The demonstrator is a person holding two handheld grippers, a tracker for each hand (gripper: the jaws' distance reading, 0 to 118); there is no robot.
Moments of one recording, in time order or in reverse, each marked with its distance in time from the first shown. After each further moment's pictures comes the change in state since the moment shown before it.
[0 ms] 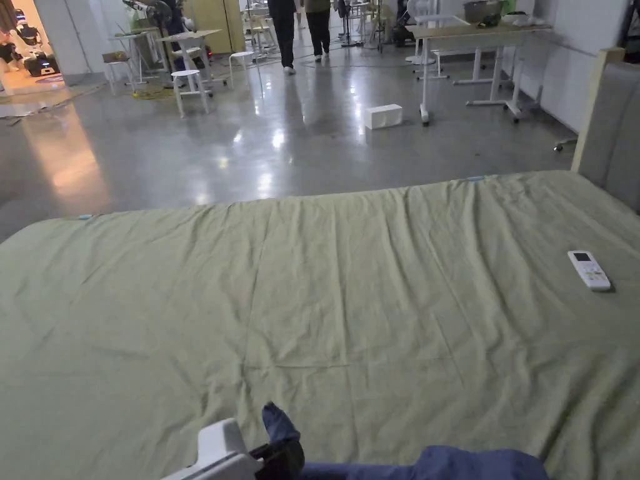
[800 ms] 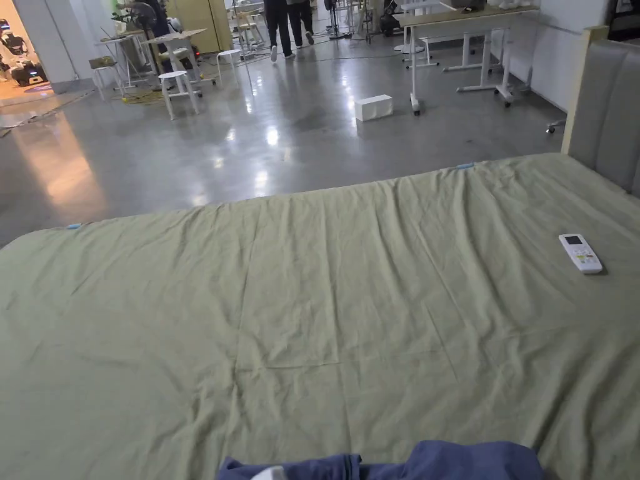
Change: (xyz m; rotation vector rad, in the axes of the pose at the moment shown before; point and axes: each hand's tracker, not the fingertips) left arm -0.004 -0.056 -0.073 -0.308 -0.033 0.133; right arm 0.019 -0.030 -0.003 -0.080 0.053 -0.168
